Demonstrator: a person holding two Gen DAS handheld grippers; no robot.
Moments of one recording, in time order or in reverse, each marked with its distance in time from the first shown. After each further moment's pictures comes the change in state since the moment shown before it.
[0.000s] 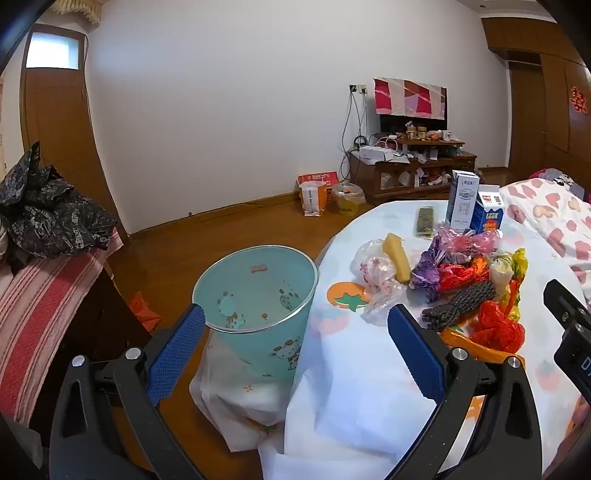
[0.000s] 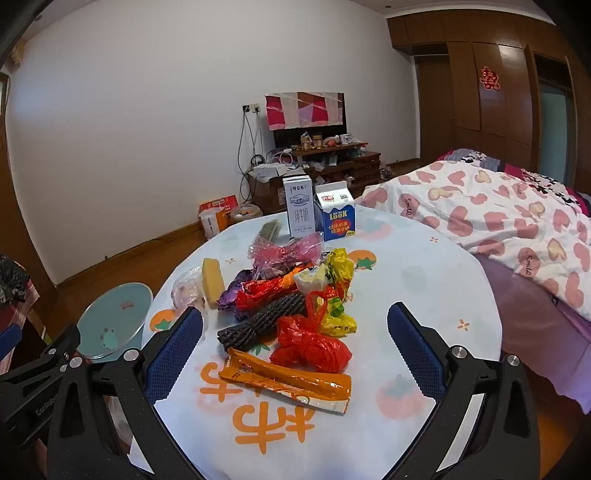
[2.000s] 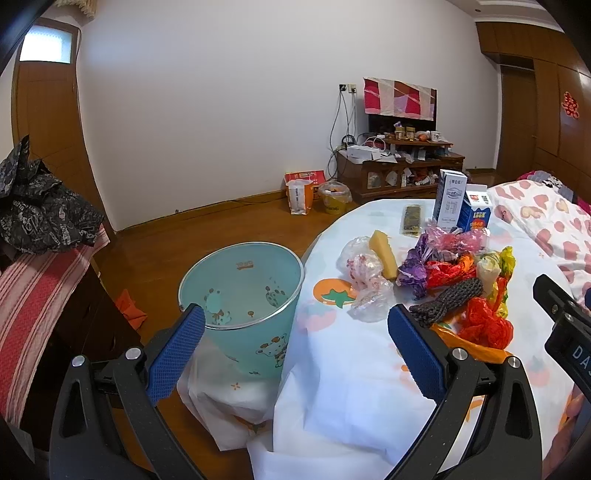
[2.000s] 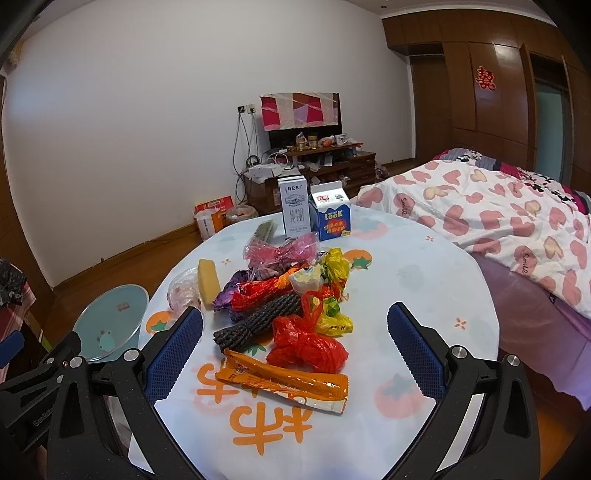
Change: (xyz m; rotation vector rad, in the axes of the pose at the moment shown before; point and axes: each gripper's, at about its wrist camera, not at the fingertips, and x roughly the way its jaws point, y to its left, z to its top) left arm 0.001 -0.003 -0.004 -0.011 0.003 -0.057; right arm 0.000 -0.004 -0.002 0.012 -0.006 -0.015
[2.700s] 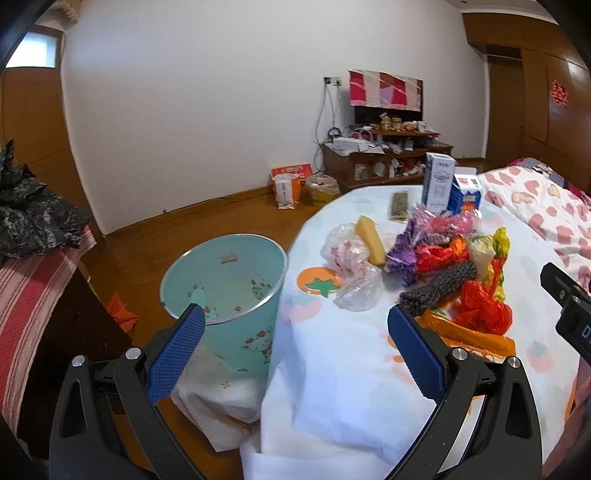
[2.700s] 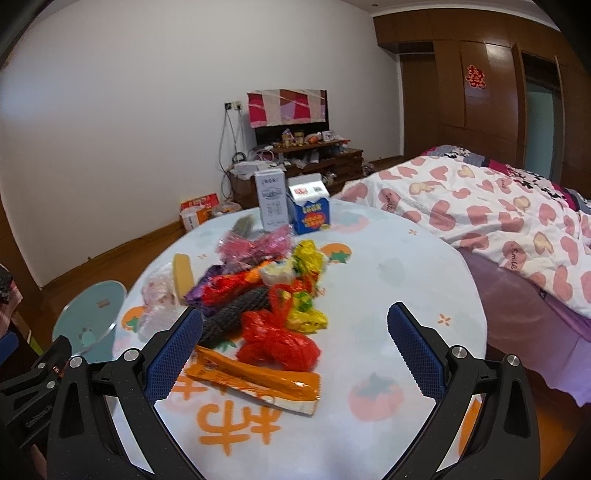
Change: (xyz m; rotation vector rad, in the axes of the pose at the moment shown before) left arm 0.017 -0.012 -0.012 0.046 0.023 -0.051; right arm 0.013 -0.025 -0.009 0.004 0.013 -0.060
